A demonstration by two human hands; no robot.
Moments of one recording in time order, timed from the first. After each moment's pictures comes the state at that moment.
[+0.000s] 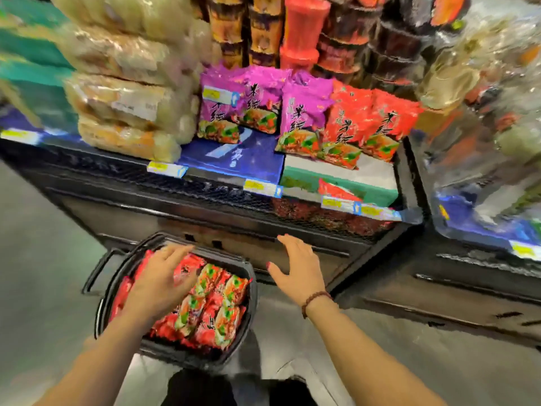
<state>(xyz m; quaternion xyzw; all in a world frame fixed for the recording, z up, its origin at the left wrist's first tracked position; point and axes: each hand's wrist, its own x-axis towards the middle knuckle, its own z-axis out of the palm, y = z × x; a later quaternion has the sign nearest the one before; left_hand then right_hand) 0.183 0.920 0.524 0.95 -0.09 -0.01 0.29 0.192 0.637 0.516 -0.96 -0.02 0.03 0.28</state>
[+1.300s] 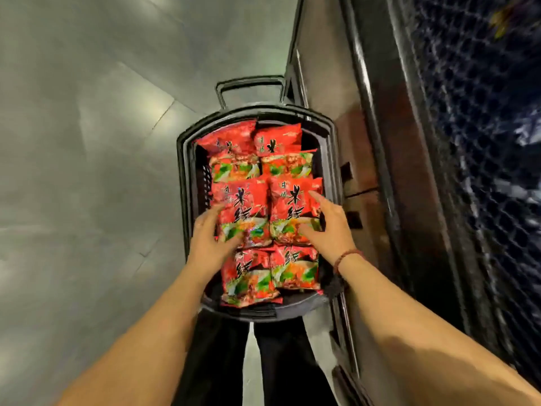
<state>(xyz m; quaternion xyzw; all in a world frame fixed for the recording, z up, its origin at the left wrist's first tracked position) 0.167 0.903 0.214 0.64 0.60 0.05 0.48 0.399 0.821 0.217 -0.81 -0.36 0.41 0.22</state>
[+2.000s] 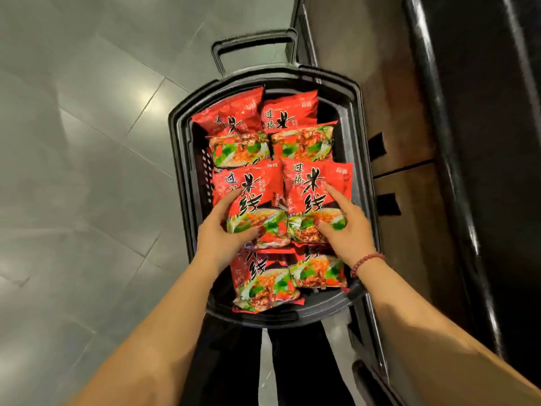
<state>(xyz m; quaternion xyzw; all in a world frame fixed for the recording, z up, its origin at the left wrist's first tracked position) 0.160 0.918 0.169 0.53 0.56 0.13 0.62 0.380 0.809 0.168 -0.81 -0.31 0.40 0.30</state>
